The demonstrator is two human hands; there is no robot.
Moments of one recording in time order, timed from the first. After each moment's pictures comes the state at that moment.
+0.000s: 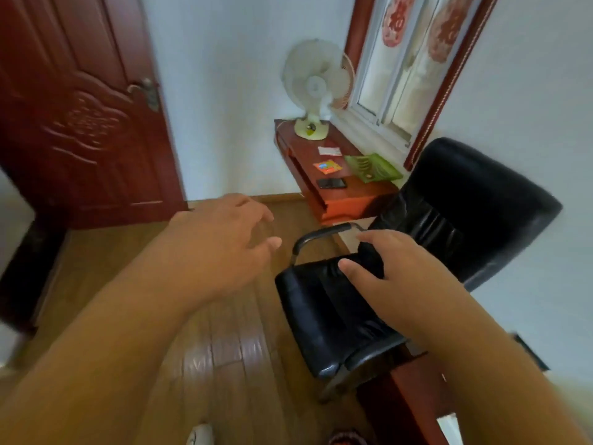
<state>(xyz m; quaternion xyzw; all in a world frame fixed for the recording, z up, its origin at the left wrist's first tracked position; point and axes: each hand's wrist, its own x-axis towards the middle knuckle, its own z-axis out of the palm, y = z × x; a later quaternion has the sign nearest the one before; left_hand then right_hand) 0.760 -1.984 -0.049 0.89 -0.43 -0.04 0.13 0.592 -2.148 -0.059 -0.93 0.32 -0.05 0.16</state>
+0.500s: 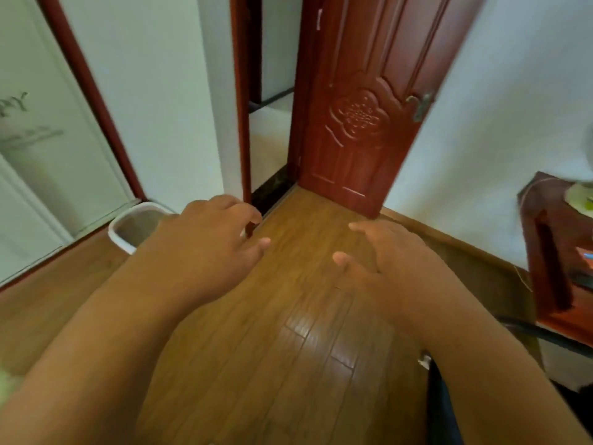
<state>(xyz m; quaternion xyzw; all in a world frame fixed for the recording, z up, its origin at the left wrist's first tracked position) 0.734 -1.670 -0.074 0.99 0.00 0.01 0.14 0.754 -1.906 -0.078 -0.98 -0.10 0.05 0.18</state>
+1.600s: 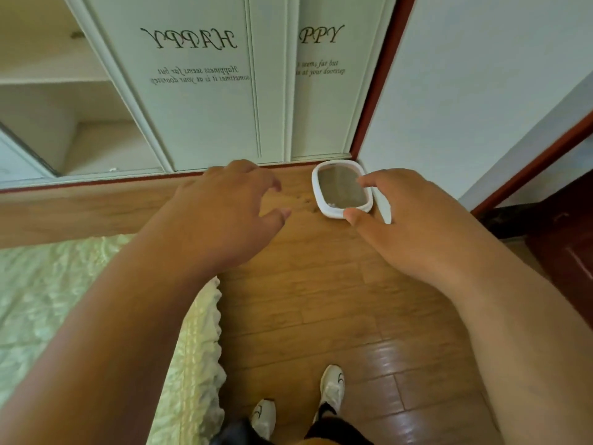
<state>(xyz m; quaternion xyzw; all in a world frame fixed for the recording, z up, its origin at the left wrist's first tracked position) 0.705 -1.351 -0.121 0.90 0.41 -0.02 0.16 0.894 -1.478 -0.127 -0.83 -0.52 0.13 0.13</state>
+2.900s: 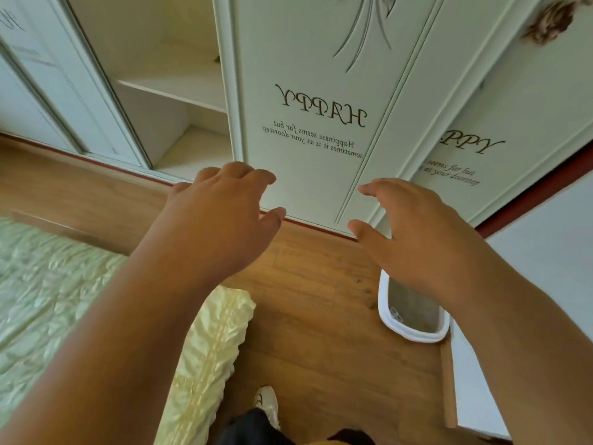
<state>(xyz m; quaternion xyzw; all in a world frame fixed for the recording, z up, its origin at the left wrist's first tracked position) 0.704 -0.995 -0.119 0.78 0.62 0.05 0.12 0.936 -1.029 -0.113 -0.69 -0.72 0.10 0.06</state>
